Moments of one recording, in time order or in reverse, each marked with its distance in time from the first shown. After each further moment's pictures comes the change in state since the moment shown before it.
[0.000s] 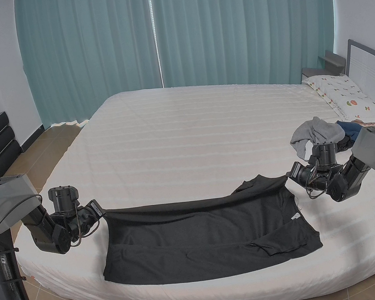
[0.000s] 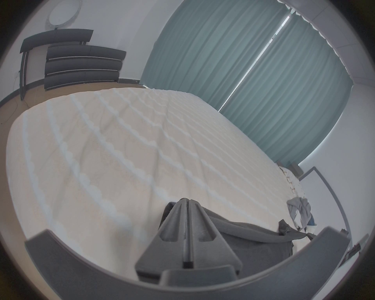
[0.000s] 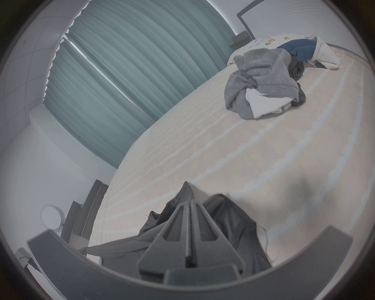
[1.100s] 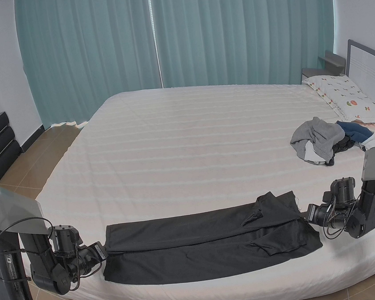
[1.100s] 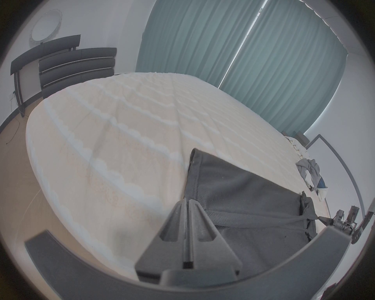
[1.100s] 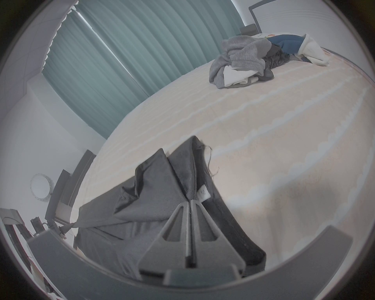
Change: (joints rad) left arm -0.019 0.047 0.467 -0.374 0.002 0.144; right arm -0.037 -0.039 0.557 -0.337 0.054 -0.200
